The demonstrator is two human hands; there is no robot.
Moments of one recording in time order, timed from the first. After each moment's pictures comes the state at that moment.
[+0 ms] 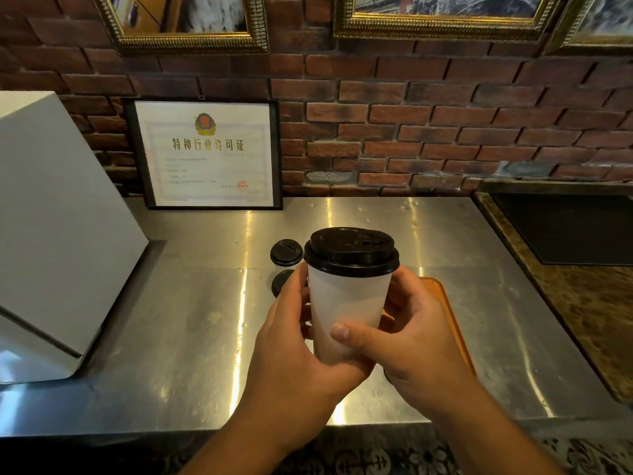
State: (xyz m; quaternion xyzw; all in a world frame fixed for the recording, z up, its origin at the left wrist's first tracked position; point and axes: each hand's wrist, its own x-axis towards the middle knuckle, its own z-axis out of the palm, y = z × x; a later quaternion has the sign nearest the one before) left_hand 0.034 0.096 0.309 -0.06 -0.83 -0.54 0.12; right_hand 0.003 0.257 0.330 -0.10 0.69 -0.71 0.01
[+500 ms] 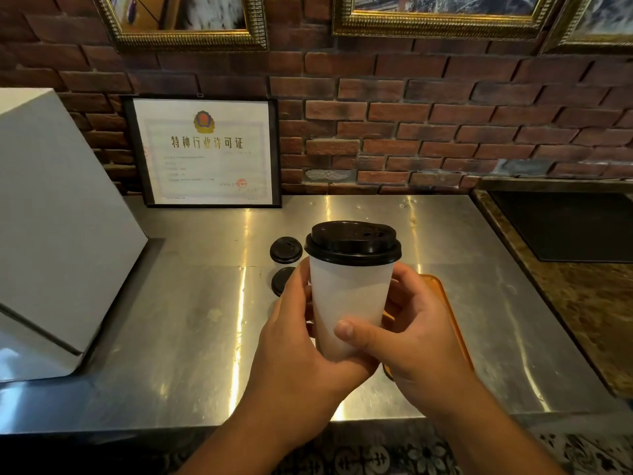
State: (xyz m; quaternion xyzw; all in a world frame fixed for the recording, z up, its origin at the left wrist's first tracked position) left_hand 0.035 0.098 0.310 -0.06 -0.83 -0.55 0.11; right_hand 0.011 0.257 0.334 -0.09 0.69 -0.72 0.01
